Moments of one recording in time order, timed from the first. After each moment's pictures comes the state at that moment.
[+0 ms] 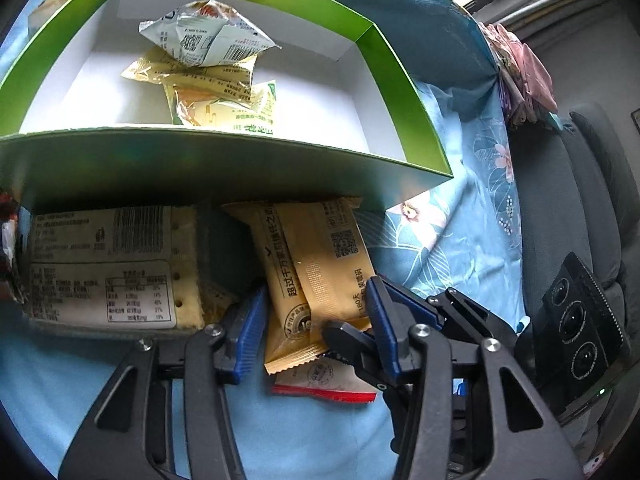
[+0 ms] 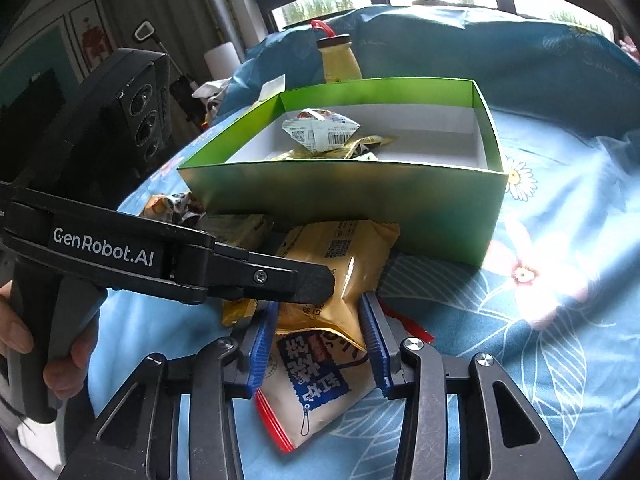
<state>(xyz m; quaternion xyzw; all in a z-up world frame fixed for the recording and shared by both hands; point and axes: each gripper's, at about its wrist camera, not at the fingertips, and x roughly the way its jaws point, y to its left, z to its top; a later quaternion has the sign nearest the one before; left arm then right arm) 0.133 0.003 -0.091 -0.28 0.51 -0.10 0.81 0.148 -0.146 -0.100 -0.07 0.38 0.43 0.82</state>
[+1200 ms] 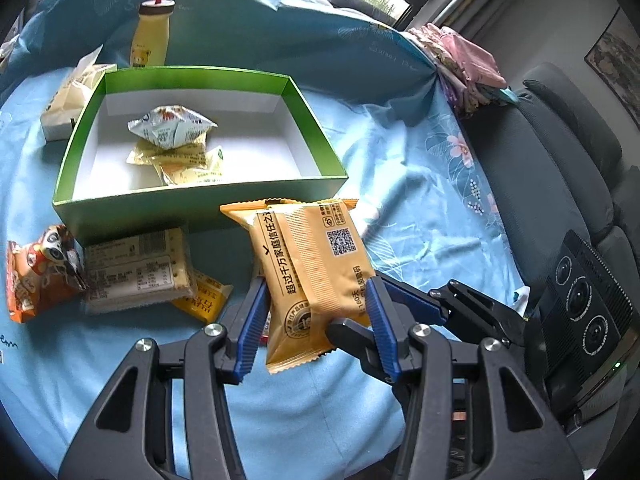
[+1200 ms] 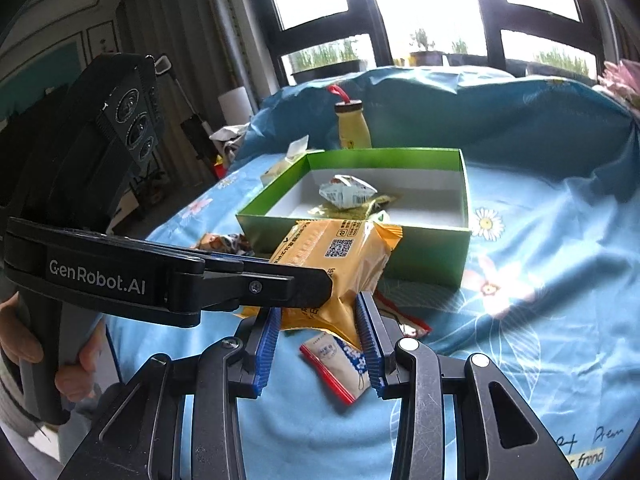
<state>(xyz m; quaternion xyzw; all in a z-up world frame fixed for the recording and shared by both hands) 0.079 -0.031 -0.018 -0.20 0.44 -0.12 0.87 0.088 -0.172 -0.035 -0.05 0.30 0.43 0.85</state>
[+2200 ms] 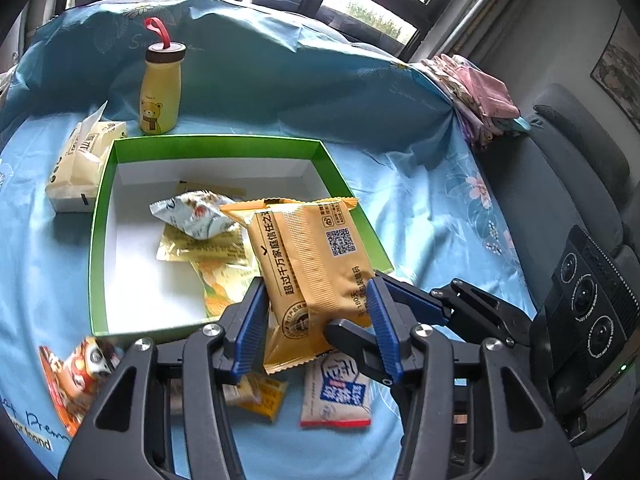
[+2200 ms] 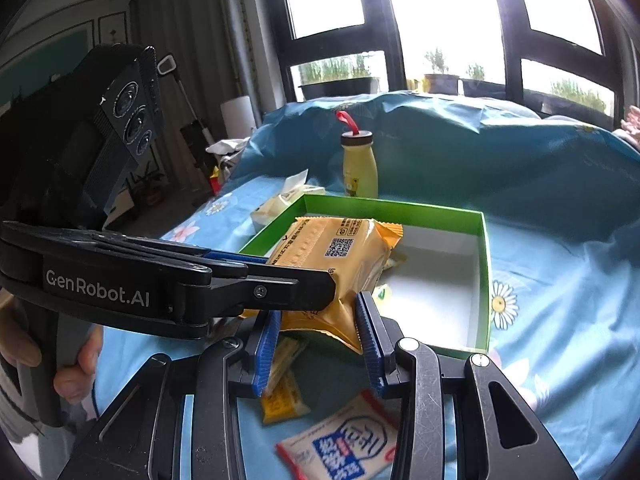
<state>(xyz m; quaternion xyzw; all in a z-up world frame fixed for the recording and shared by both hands) 0.137 0.022 0.001 -0.19 0.41 -0.10 0.89 0.147 -0.116 -0.013 -0.08 0.27 0.43 0.86</state>
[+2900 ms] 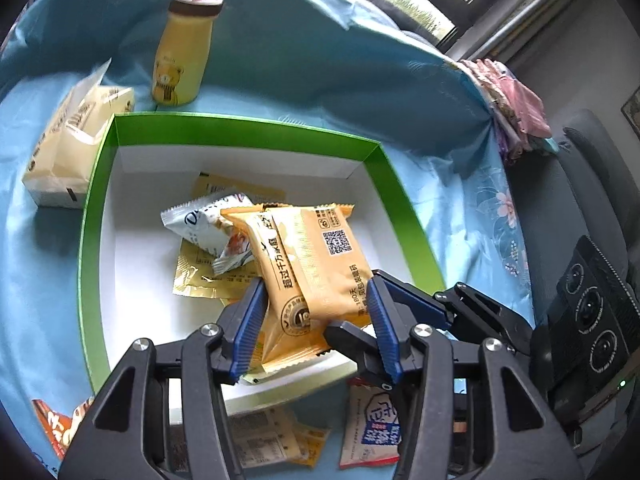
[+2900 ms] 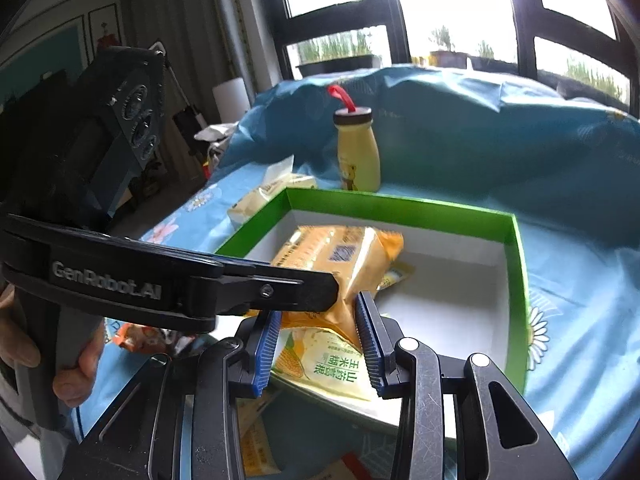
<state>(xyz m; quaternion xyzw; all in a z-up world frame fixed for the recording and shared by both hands) 0.197 0.062 -0.038 -0.23 0.45 -0.09 0.86 0.205 -0.075 -0.038 -0.09 0.31 0.44 0.84</state>
